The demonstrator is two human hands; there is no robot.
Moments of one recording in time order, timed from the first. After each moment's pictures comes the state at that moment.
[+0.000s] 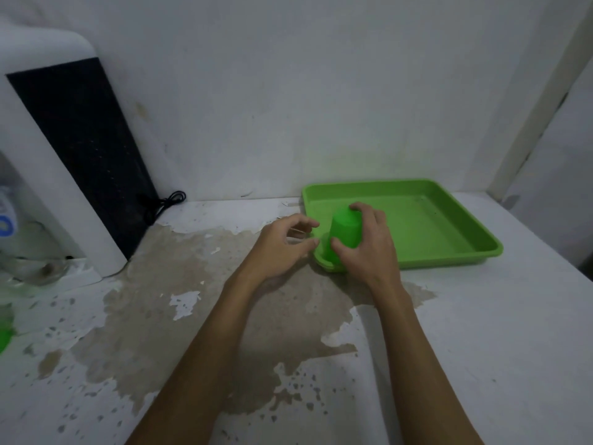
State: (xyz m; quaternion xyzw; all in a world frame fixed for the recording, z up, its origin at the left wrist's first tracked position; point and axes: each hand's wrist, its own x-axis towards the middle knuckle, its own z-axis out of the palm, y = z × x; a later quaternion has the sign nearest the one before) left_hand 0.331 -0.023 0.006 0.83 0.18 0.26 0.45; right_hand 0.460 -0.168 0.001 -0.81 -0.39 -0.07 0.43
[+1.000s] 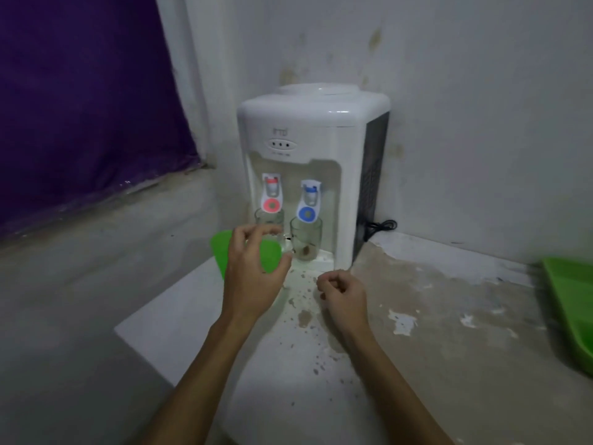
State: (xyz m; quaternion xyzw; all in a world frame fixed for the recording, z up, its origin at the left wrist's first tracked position) left_hand -0.041 0.033 0.046 0.70 0.47 0.53 0.07; right_hand 0.128 0.029 -0.033 -0.57 -0.43 0.33 0.62
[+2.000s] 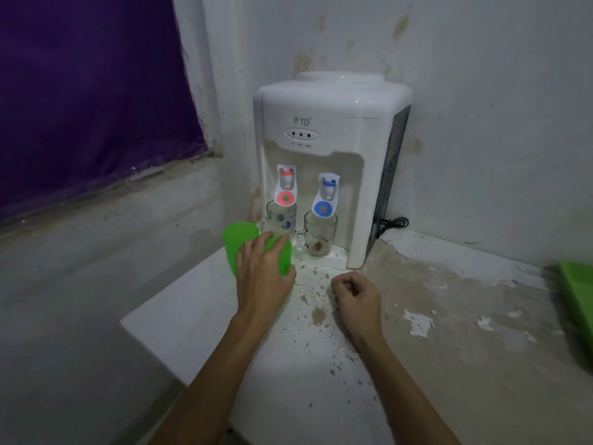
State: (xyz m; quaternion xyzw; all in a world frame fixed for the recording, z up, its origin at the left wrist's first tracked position) left_hand -0.053 0.067 0.009 0.72 0.59 0.36 -0.03; right_hand 0.116 0.029 -0.041 -0.59 -0.45 0.27 0.62
